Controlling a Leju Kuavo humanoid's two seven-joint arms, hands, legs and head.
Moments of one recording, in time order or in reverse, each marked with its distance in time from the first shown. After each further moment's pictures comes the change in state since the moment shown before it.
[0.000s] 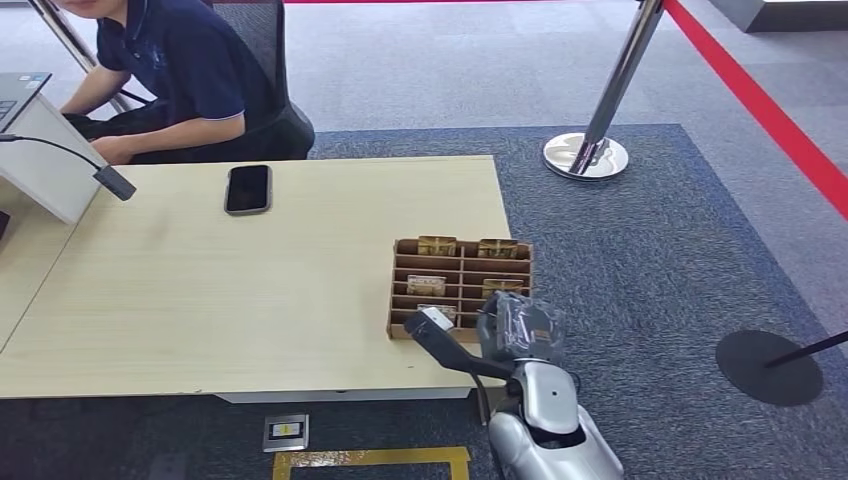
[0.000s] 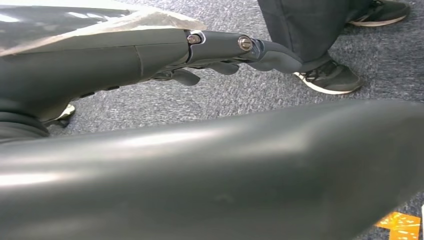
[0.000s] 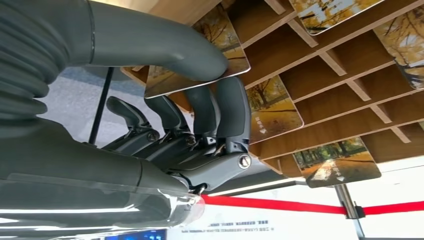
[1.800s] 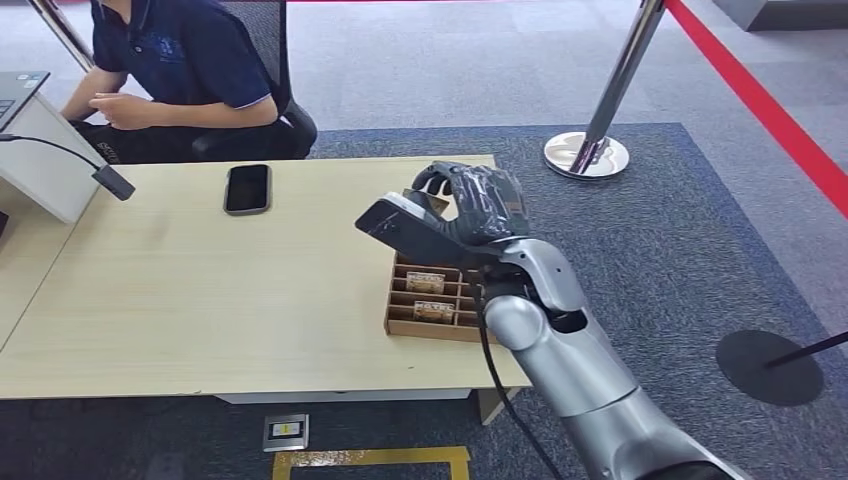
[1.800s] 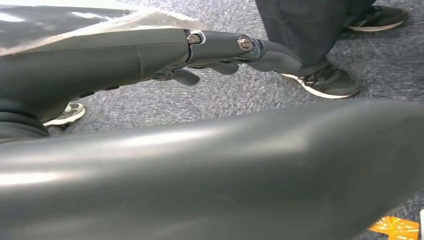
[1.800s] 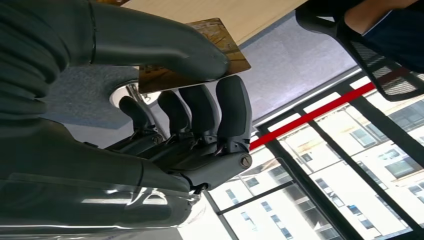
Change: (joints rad) left arm -0.010 0.005 -0.025 0.005 -0.026 0.005 0.000; right arm -0.657 0.048 0.187 0.214 -0.409 0.129 -0.161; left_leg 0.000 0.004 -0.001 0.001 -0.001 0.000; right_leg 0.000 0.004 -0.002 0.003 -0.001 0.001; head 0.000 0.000
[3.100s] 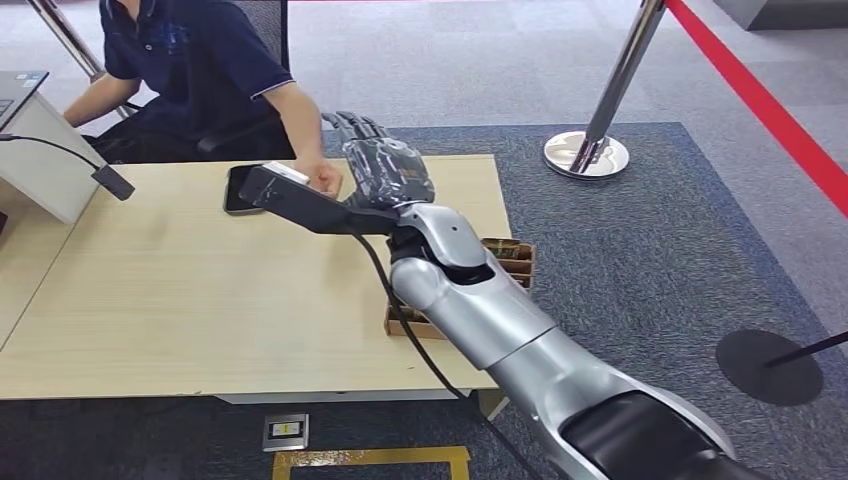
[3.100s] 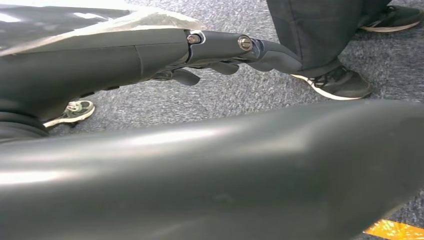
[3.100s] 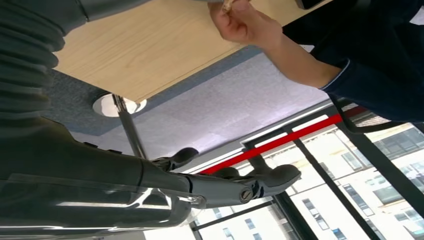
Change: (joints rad) left arm 0.001 -0.007 0.005 0.002 0.016 0.020 0.031; right arm -0.114 0.091 0.105 0.281 -0.029 -0.105 0.026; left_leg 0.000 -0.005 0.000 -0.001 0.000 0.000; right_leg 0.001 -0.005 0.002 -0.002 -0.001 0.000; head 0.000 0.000
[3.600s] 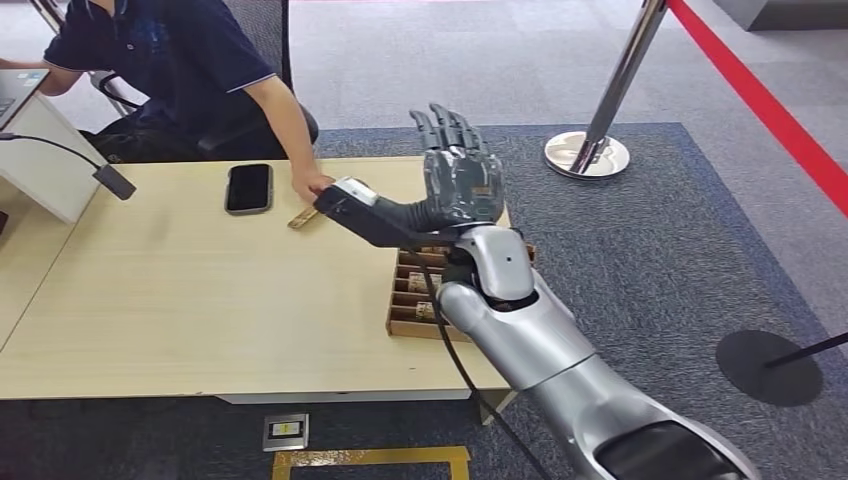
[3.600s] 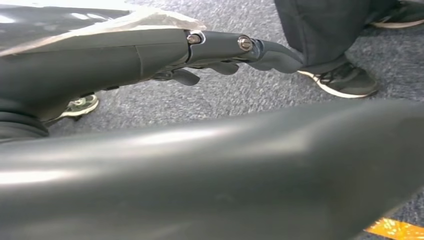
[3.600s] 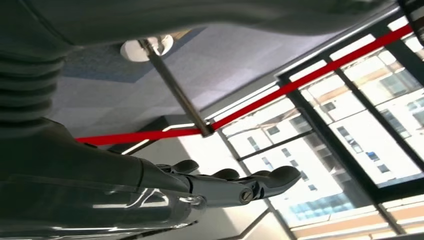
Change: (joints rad) left arm 0.006 -0.019 0.051 -0.001 0.064 -0.011 -0.020; right arm 0.818 -0.298 -0.630 -0.995 0.315 -0.427 -0.003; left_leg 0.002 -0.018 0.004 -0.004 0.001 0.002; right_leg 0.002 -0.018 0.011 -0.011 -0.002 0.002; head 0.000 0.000
